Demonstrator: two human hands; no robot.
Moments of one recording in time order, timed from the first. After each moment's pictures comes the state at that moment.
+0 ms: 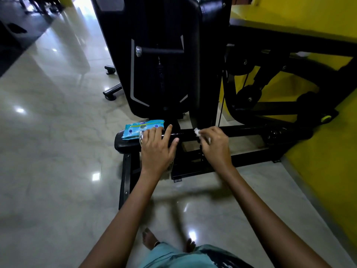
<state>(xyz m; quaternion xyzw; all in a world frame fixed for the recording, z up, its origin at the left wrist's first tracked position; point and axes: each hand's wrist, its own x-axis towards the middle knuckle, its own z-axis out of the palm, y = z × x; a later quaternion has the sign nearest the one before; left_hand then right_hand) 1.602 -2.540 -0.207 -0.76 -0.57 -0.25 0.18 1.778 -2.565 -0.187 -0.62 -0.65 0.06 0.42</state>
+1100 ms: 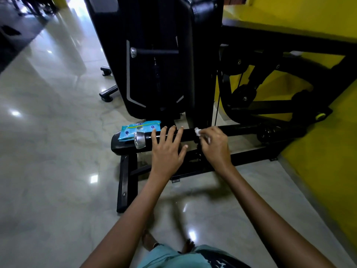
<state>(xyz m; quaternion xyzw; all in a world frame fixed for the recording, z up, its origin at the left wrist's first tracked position) 1.635 -2.548 -0.212 -0.80 -0.54 -0.20 0.16 1.790 -2.567 -0.187 -0.63 -0.65 0.05 0.42</state>
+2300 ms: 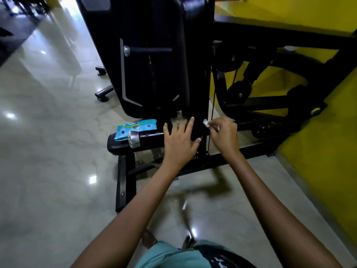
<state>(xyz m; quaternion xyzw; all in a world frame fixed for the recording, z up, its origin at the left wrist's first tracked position) 1.682 -2.536 -0.202 -0.81 -0.53 -0.21 0.11 1.829 -2.551 -0.175 -0.68 -0.61 0.05 0.40</state>
